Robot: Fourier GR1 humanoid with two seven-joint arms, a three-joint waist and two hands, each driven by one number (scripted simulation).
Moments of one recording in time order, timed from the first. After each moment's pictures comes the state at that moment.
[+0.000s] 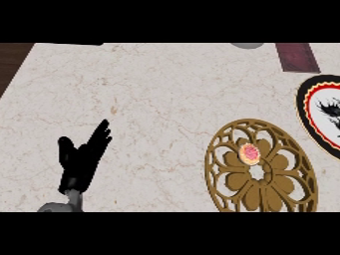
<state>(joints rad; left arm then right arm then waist) -0.02 0.08 -0.11 -1.42 0.09 0.04 0.21 -0.56 -0.64 -0.41 -0.43 0.29 -0.43 -0.46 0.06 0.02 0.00</state>
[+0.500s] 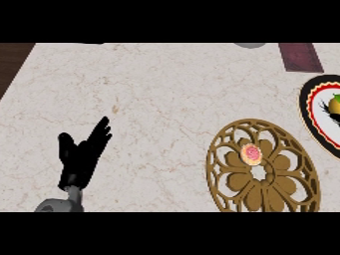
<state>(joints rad) -0.04 0.08 -0.10 -1.41 0.09 0.03 0.22 -0.65 -0.65 -0.43 -0.26 0.27 -0.25 -0.57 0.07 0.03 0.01</state>
